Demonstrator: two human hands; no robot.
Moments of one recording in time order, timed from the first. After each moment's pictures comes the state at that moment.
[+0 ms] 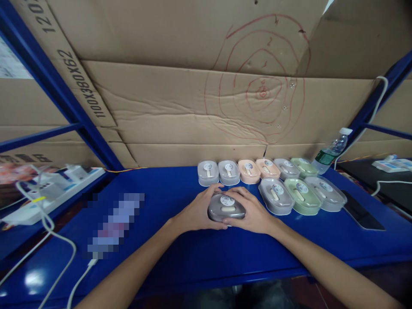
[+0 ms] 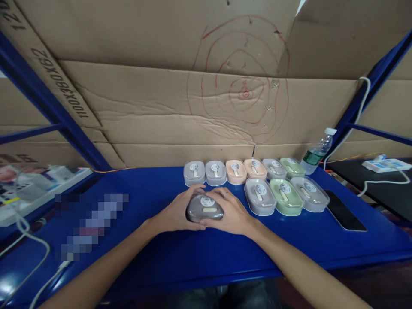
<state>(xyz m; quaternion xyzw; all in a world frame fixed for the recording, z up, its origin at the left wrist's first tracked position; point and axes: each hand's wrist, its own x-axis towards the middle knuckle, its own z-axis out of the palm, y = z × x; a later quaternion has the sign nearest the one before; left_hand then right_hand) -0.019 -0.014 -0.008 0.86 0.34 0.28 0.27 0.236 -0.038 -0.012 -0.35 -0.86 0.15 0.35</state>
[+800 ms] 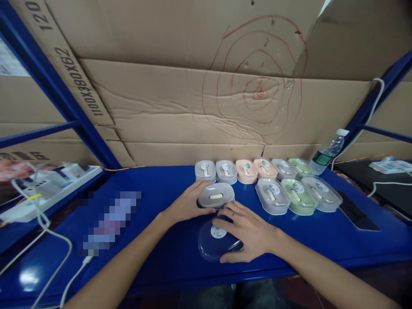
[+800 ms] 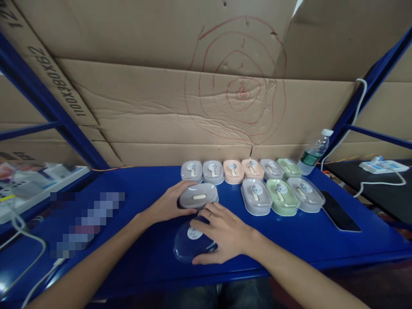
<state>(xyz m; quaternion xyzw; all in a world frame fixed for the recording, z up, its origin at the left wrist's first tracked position) -0.038 0.006 -0.004 0.88 0.35 0.28 0.16 0.233 -0.073 -0.001 -0.21 -0.95 0.00 0.22</state>
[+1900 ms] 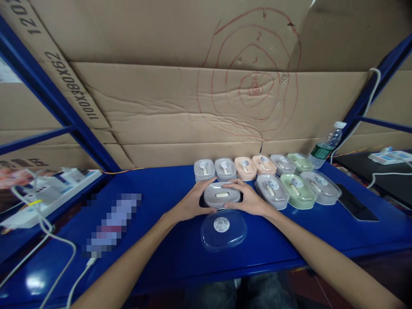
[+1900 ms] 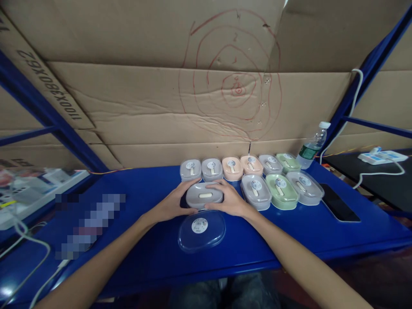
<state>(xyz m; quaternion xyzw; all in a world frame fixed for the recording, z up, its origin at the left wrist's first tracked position) -0.036 0.012 -0.017 0.85 0.37 0.26 0.27 0.247 -0.002 -0.025 -0.33 -0.82 0.25 0.38</state>
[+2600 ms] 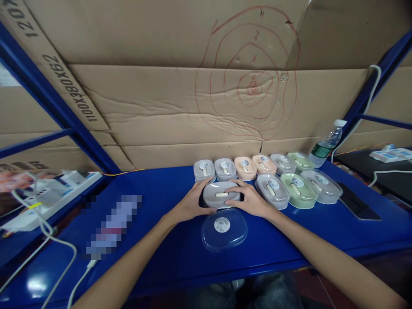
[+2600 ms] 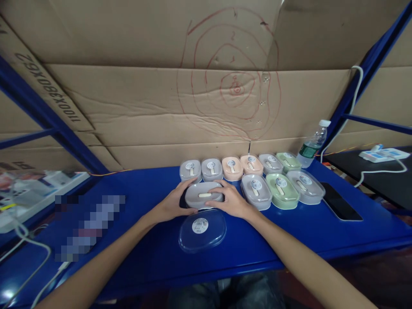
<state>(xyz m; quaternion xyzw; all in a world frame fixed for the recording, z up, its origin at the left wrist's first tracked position) -0.037 0.012 -0.021 0.83 0.40 0.27 0.27 0.249 -0.005 -0.029 -0.39 -0.81 0.23 0.37</state>
